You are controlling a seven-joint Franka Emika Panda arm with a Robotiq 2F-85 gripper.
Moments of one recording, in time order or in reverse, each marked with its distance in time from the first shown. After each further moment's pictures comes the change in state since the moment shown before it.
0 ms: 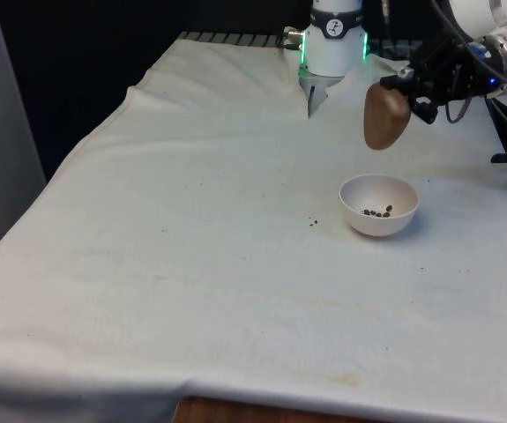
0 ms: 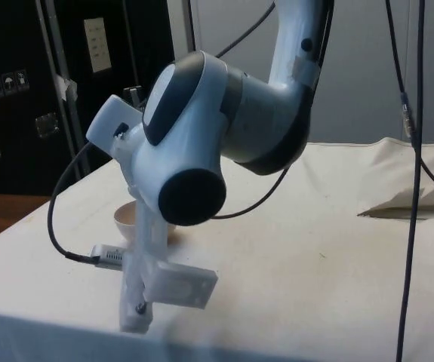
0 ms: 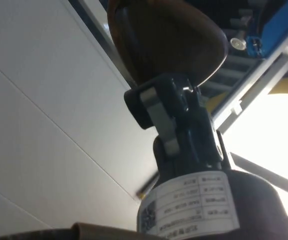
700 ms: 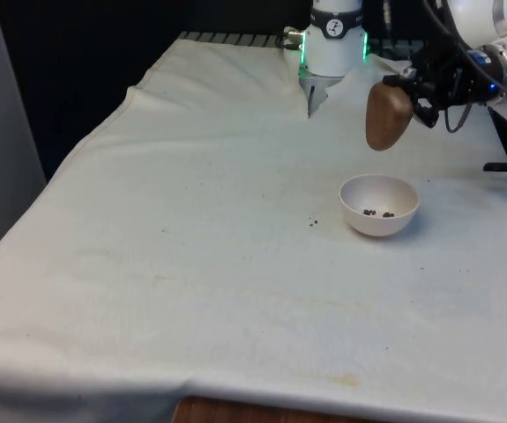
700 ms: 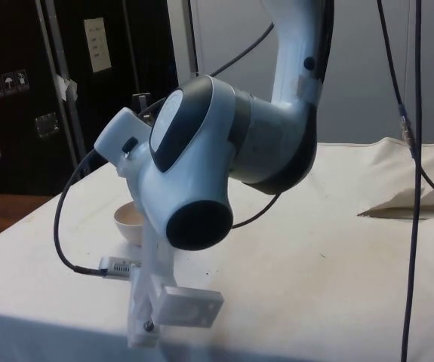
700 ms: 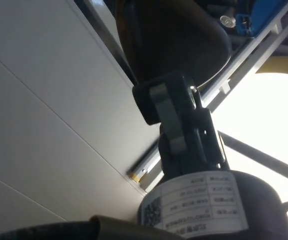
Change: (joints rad) arm 0.003 0.065 0.022 0.008 -0.041 -0.118 0.094
